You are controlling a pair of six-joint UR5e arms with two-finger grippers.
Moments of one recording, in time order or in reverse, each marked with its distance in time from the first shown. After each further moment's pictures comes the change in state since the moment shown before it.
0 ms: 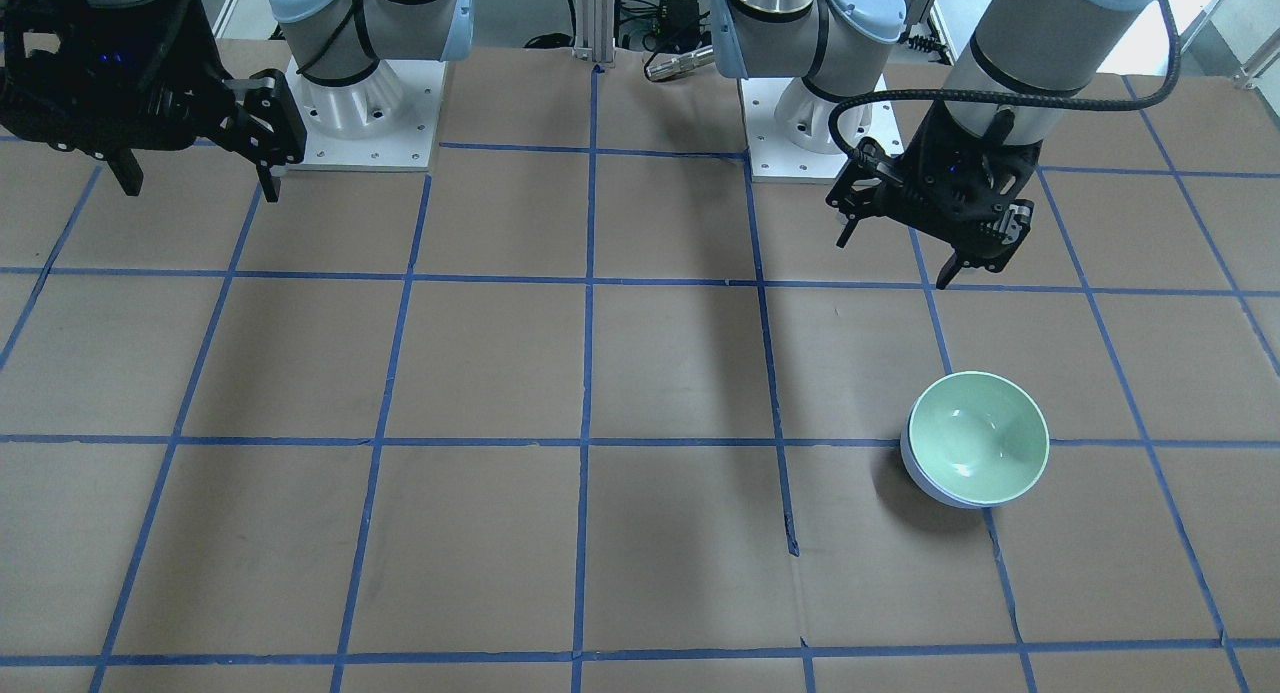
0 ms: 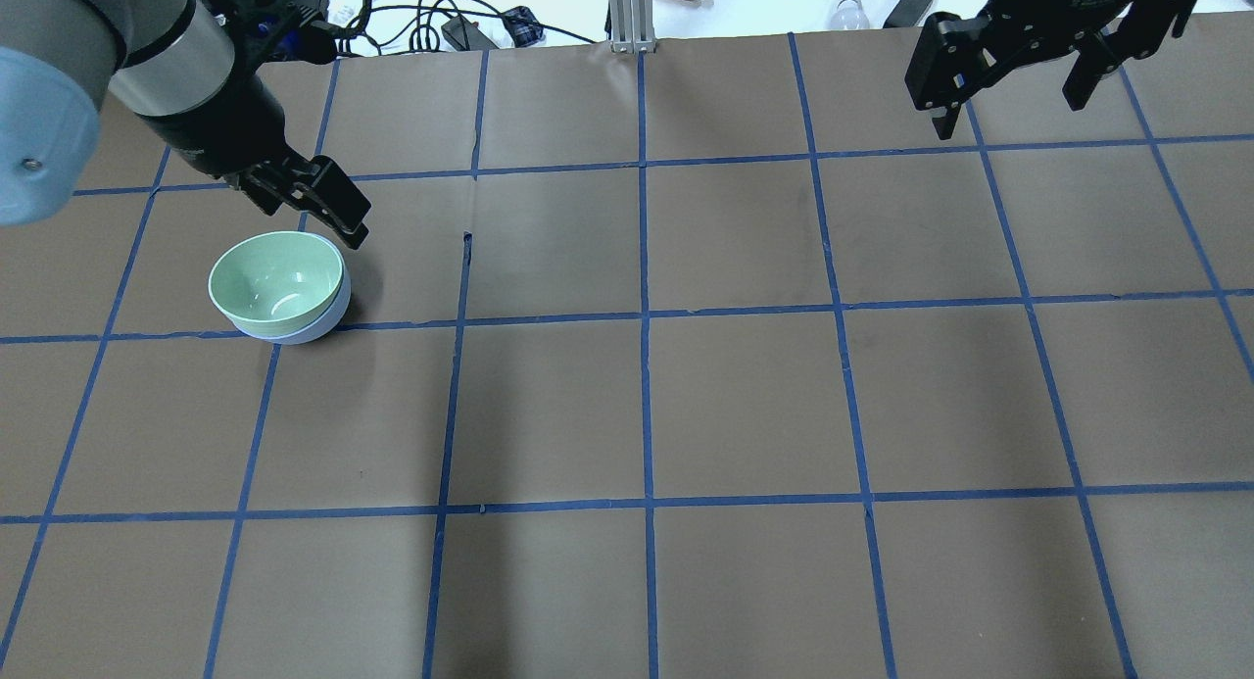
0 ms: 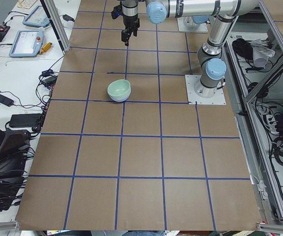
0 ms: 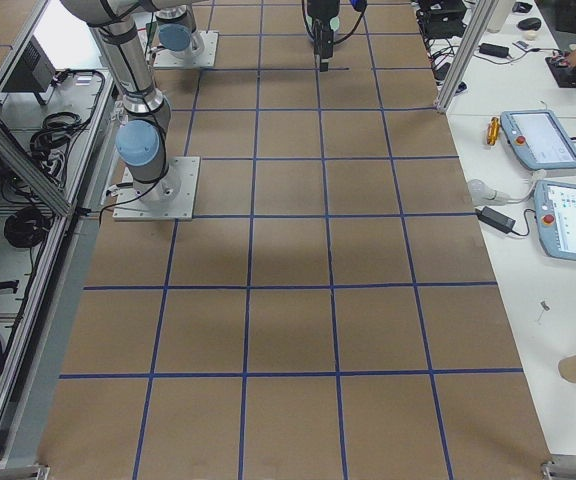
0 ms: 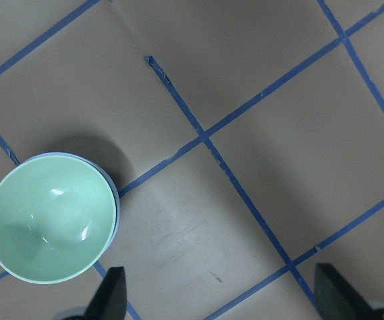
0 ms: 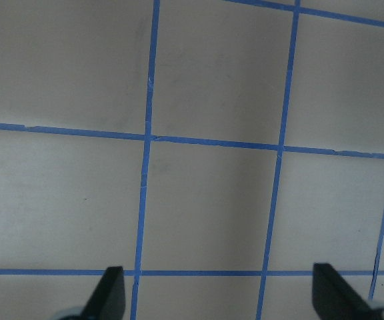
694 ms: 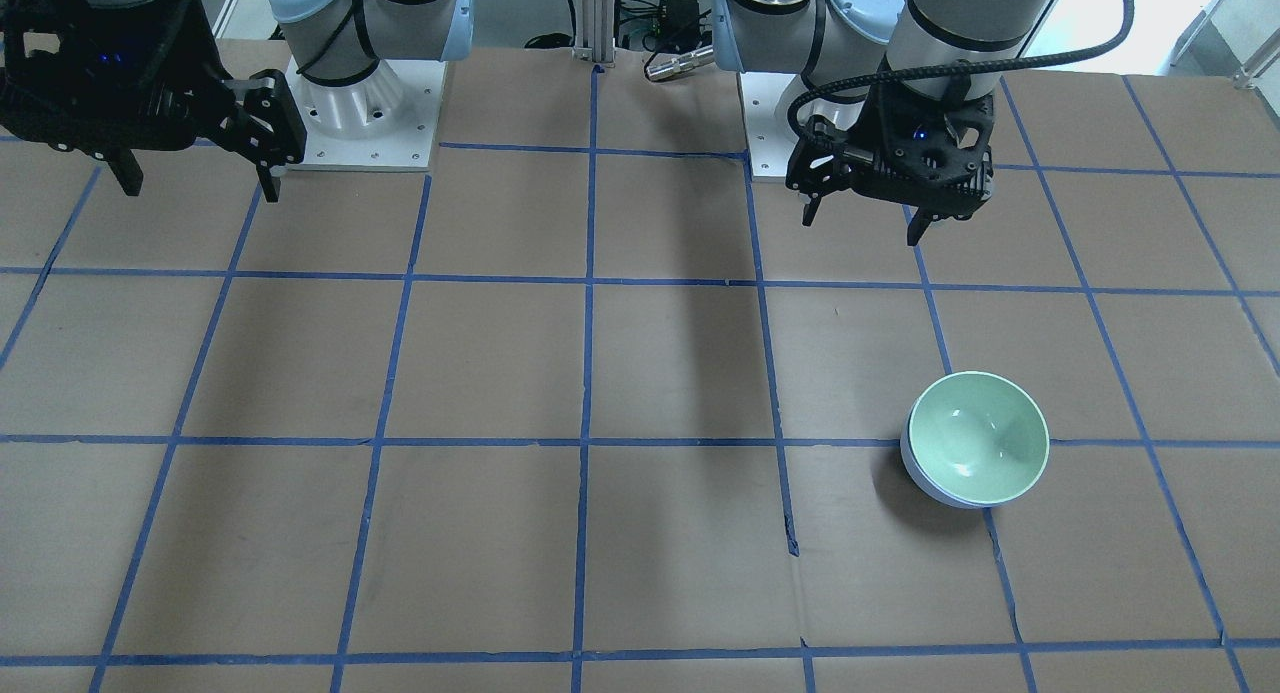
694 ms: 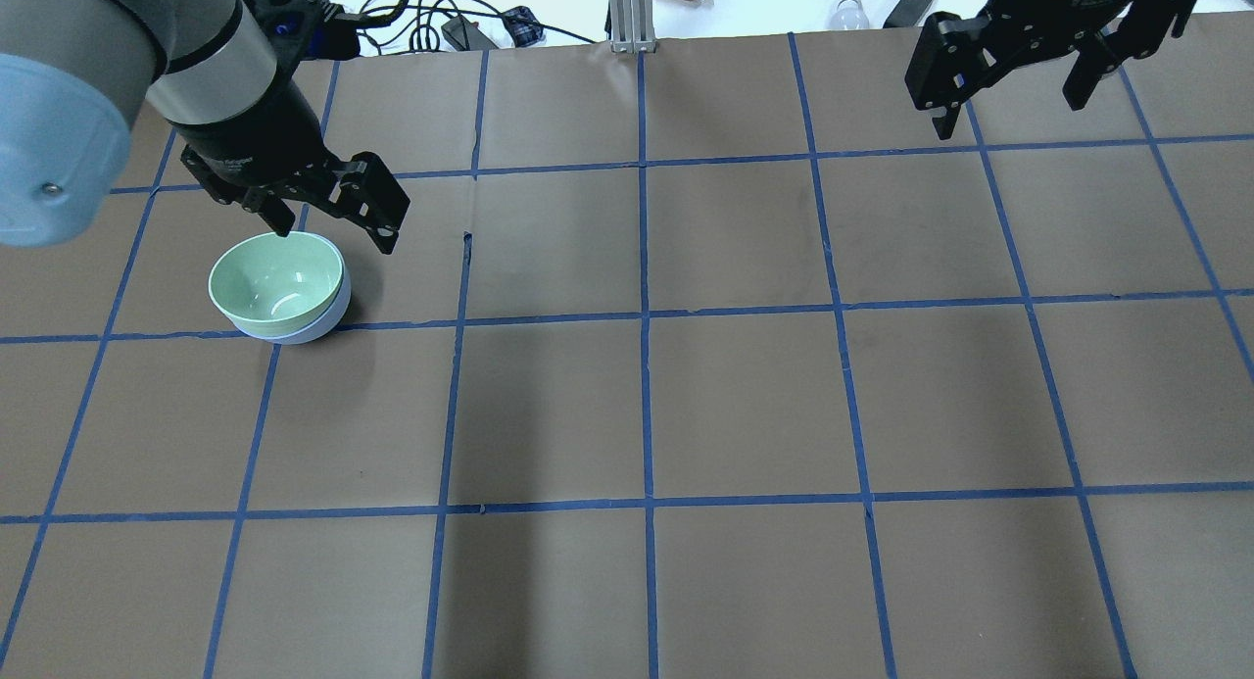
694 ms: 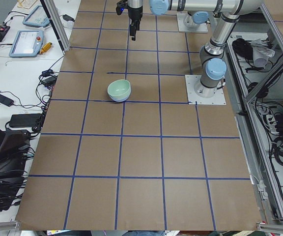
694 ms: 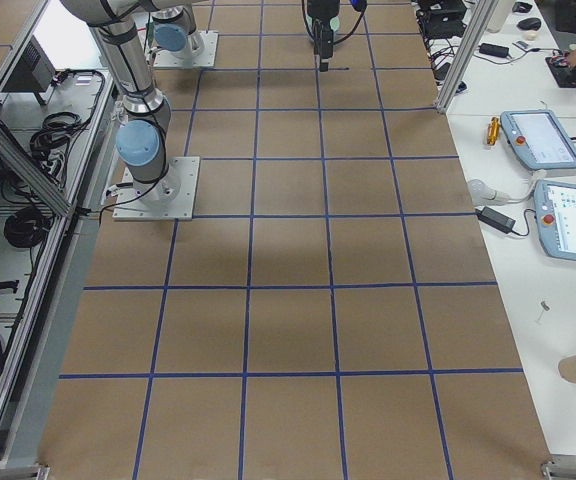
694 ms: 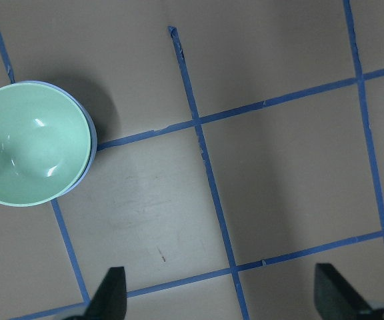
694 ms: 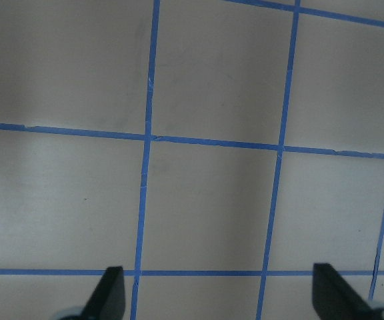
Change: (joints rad) left arm -0.083 0.031 0.009 -0.038 0.048 -0.263; right arm 0.000 0.000 0.000 0.000 0.000 0.000
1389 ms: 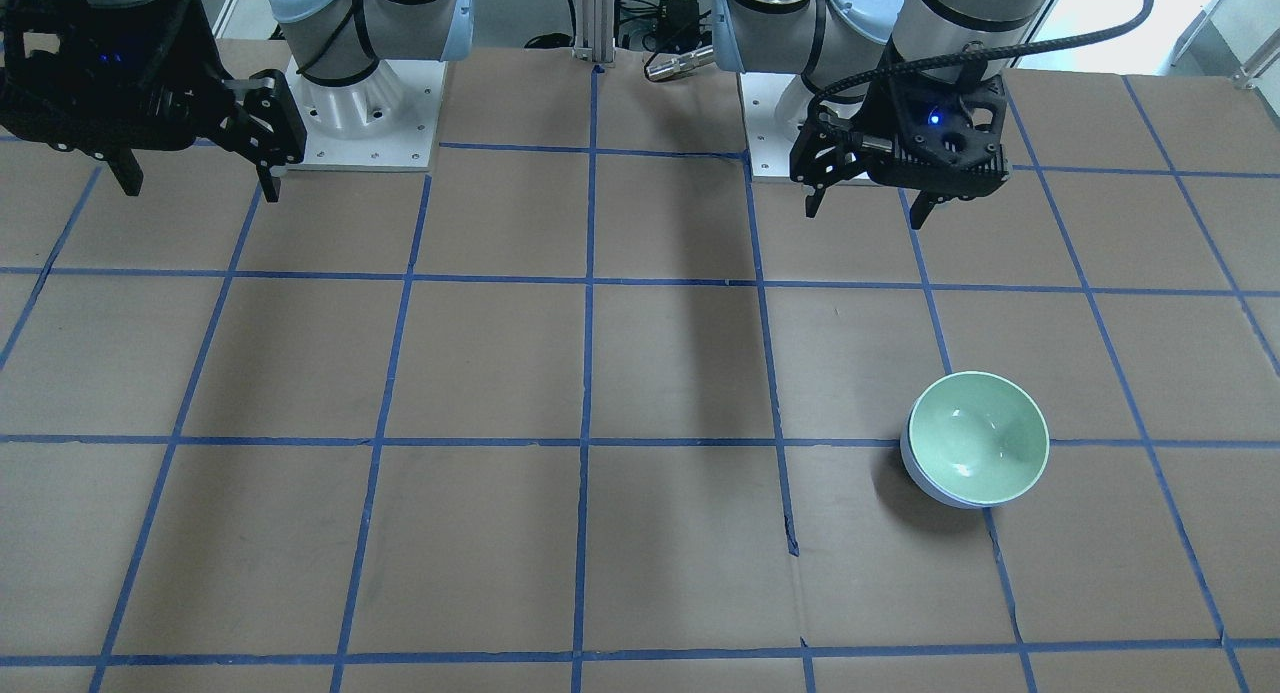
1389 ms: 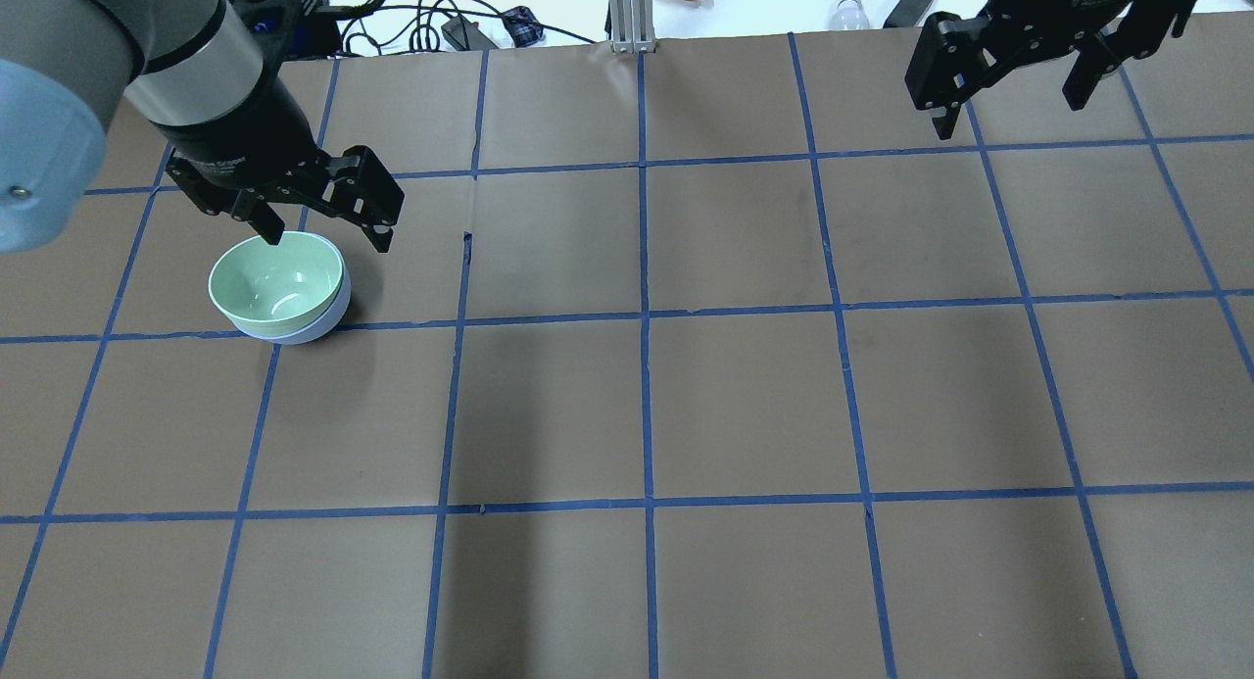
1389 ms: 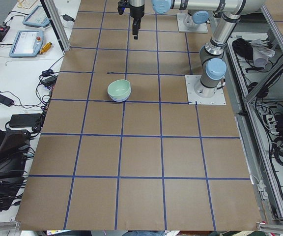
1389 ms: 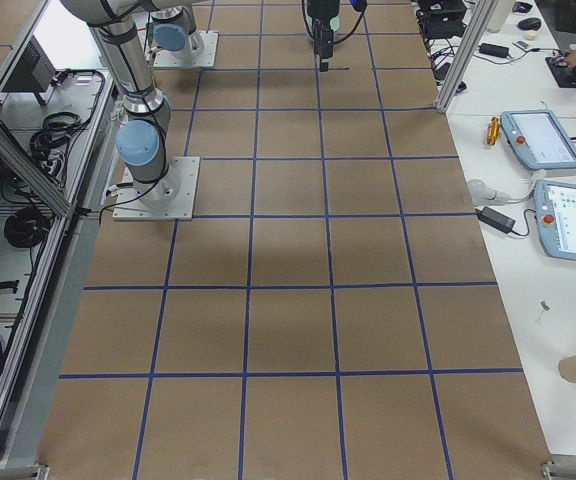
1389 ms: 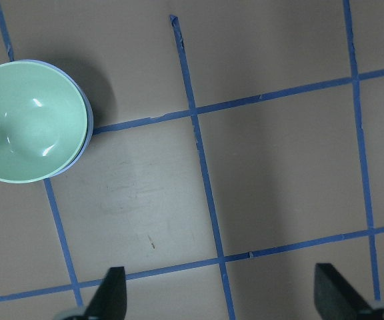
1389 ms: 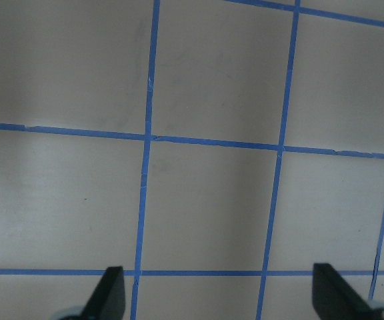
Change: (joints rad) left arm 0.009 0.021 0.001 -0.016 -0.003 -0.108; right arm 0.000 0.000 0.000 0.000 0.000 0.000
